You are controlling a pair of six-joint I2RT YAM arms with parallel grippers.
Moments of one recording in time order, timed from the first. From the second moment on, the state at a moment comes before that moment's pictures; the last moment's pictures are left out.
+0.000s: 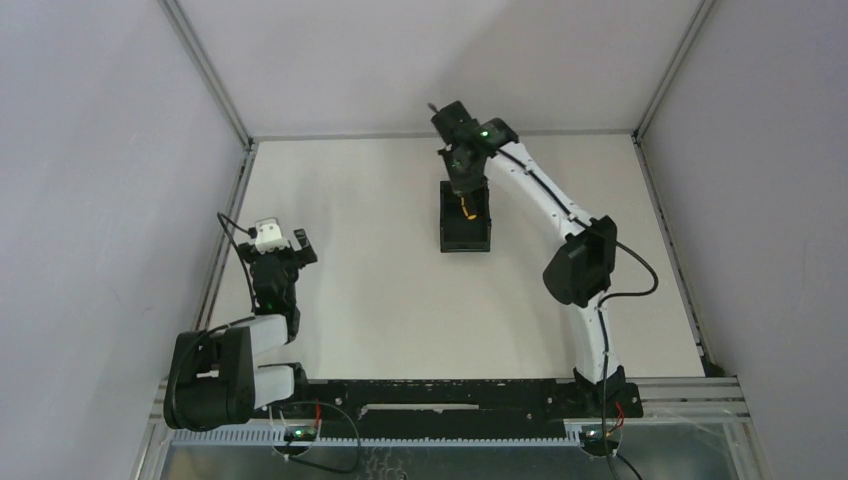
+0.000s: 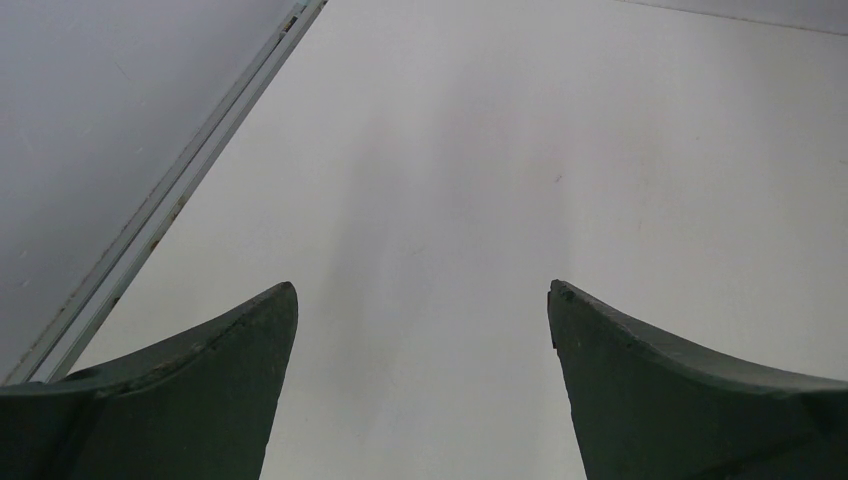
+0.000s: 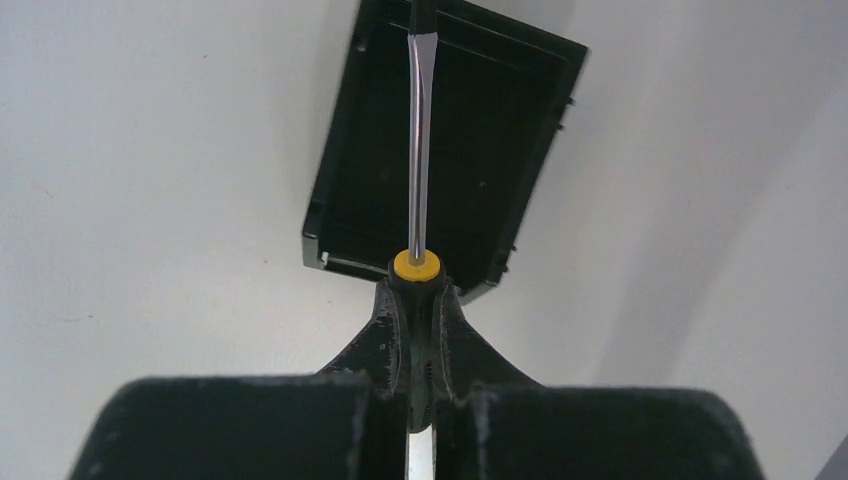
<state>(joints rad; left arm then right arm) 0.07 1.23 0.17 0.93 -0.18 -0.04 0.56 2.10 2.23 -1.21 0.22 0.24</state>
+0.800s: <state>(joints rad) 0.07 1.23 0.17 0.93 -0.18 -0.04 0.61 2.29 2.03 -0.97 0.31 0.09</state>
